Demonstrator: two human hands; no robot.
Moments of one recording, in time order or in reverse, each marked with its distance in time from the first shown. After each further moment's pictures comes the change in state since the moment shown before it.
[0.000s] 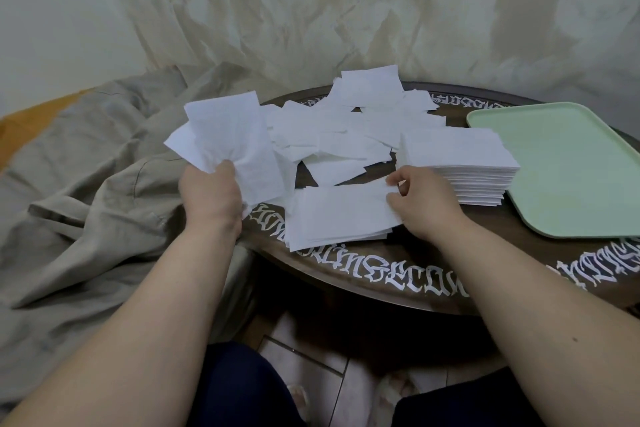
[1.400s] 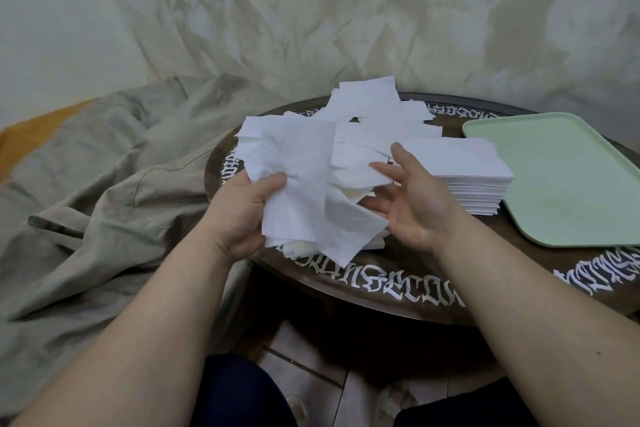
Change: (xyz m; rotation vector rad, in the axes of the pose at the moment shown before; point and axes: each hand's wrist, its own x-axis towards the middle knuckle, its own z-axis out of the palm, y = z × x) left_hand -0.040 0.024 0.006 -0.105 -0.646 -0.286; right_hand -0.009 -0.039 -0.019 1.472 -0.357 0.451
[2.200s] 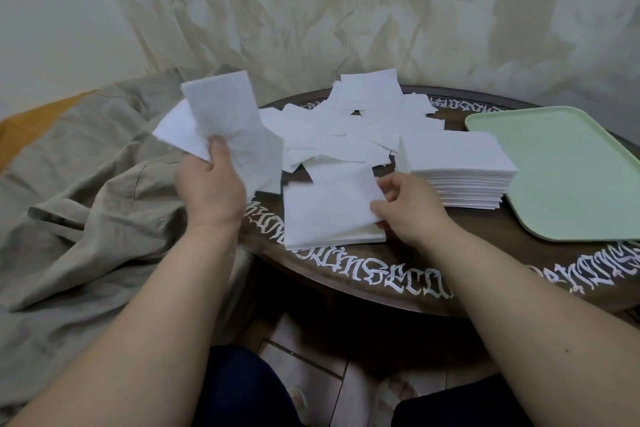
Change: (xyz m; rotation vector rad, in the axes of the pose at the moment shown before) left_hand 0.024 0.002 -0.022 0.498 0.727 0.598; right_hand 0.018 0.024 -0.025 -1.142 0.262 -0.367
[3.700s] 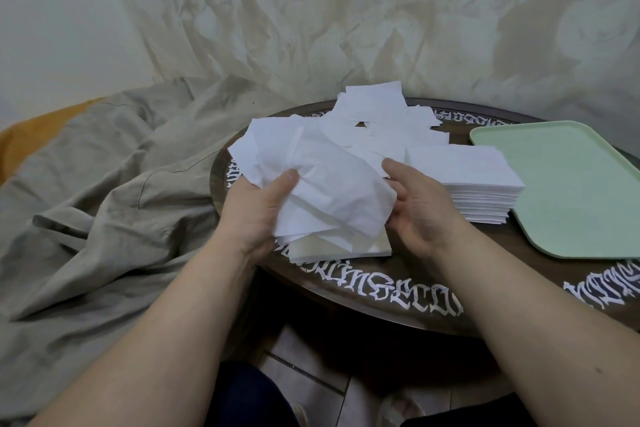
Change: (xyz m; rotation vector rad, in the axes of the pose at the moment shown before) left_hand -0.027 0.010 0.008 -0.514 -0.555 -0.486; right_hand -0.005 -0.032 -0.006 1.022 -0.078 0.273
